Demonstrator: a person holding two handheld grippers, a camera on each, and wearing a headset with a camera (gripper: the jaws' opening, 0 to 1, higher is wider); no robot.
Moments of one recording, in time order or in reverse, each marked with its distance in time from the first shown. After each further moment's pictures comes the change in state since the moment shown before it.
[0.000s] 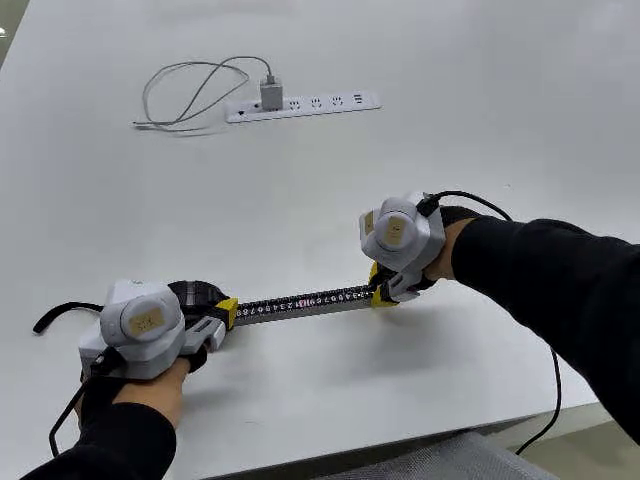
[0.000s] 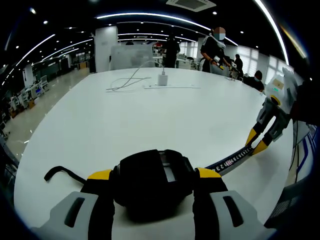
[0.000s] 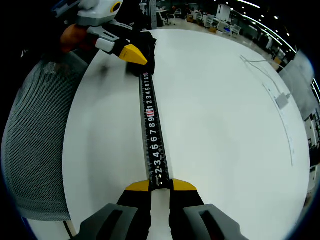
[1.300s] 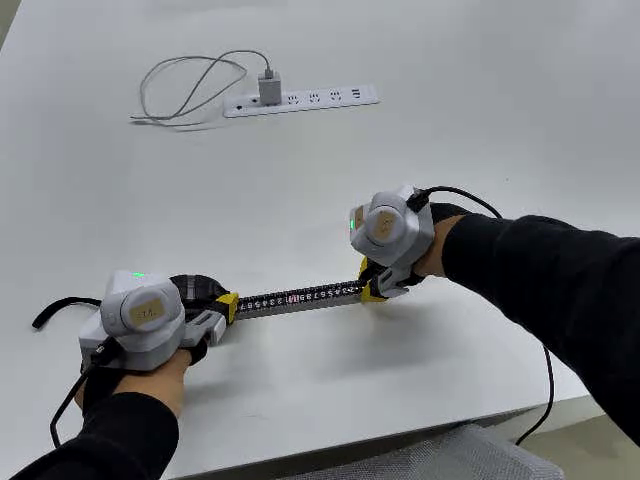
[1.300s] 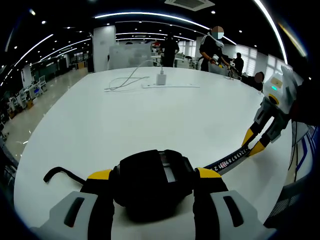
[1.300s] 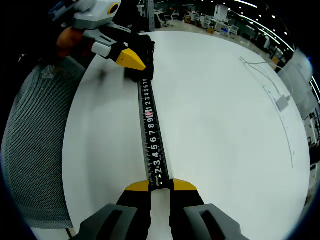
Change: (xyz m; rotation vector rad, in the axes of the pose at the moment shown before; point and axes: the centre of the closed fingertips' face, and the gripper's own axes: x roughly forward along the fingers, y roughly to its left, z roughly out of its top) left arm 0.000 -0.001 0.000 0.003 0.003 -0.014; right arm 0.005 0.000 0.013 0.015 -0.018 -0.007
